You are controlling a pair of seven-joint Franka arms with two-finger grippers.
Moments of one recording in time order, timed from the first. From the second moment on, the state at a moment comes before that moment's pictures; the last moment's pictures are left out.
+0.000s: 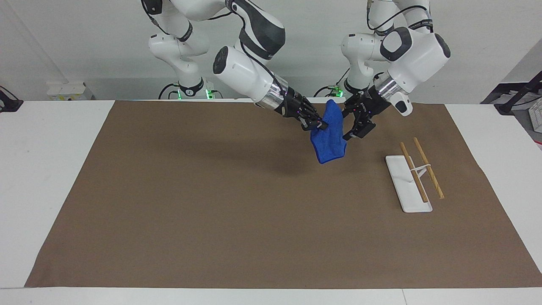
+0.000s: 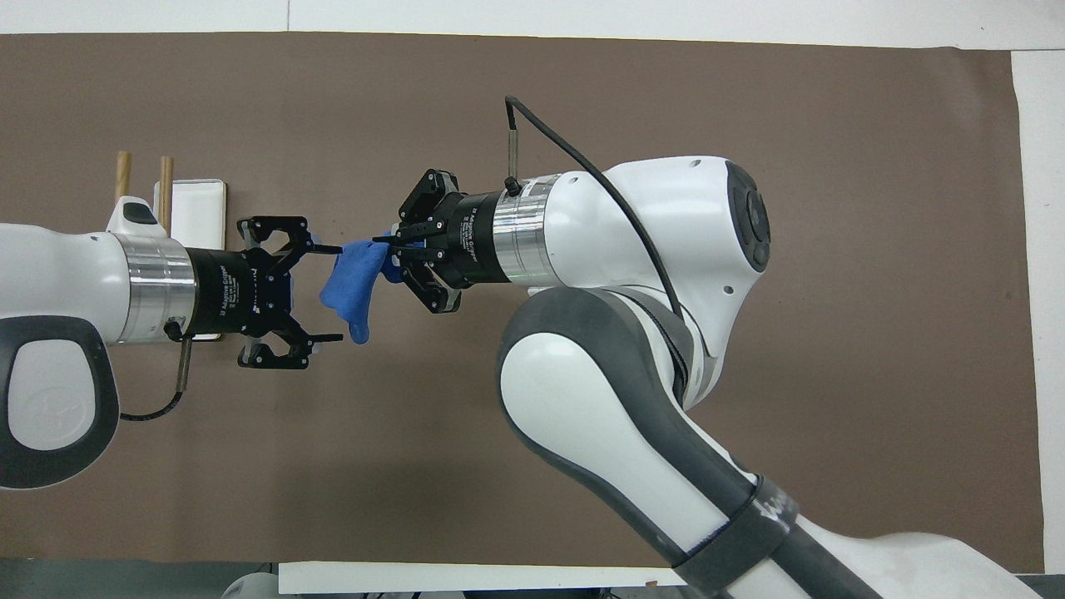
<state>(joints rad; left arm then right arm) -0.25 -0.24 -0.09 -2.23 -0.68 2.12 -1.46 0.18 0.24 0.51 -1.71 0.86 2.42 1.62</state>
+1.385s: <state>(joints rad) -0.24 -0.25 -0.09 -2.29 -0.77 2.38 -1.52 0.18 0.26 0.51 -1.64 0.86 2.36 1.65</state>
